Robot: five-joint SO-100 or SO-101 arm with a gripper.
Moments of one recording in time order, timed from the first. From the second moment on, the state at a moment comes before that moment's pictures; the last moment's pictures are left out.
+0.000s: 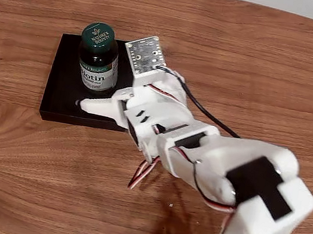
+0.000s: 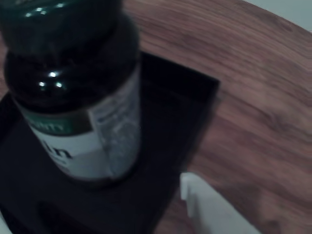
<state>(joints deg) -28.4 83.7 134.0 -23.4 180.6</state>
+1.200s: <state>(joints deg) -16.4 135.3 159.7 11.0 179.2</state>
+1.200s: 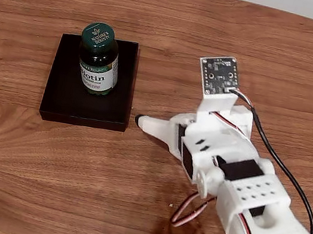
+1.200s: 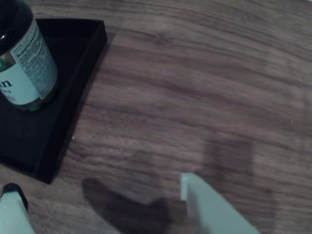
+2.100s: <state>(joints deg) -13.7 149.9 170.9 22.8 173.1</state>
